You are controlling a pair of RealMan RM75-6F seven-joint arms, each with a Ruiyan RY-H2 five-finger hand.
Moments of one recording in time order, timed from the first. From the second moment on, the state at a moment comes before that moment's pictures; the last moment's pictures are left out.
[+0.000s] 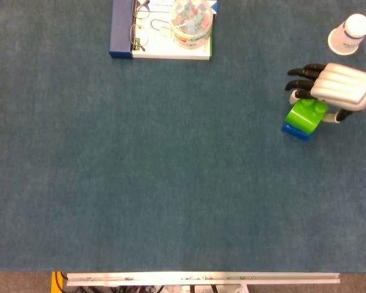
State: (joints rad) left arm -0.28 -1.25 -0.17 -1.25 1.08 1.10 0.13; right arm 0.88 -1.51 -0.37 -0.41 -2.03 1.27 0.92
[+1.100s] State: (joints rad) left arm -0.27 -1.25 -0.17 -1.24 1.07 1.11 0.11; right arm 0.90 -1.55 -0.42 -0.38 -2.02 1.24 0.93
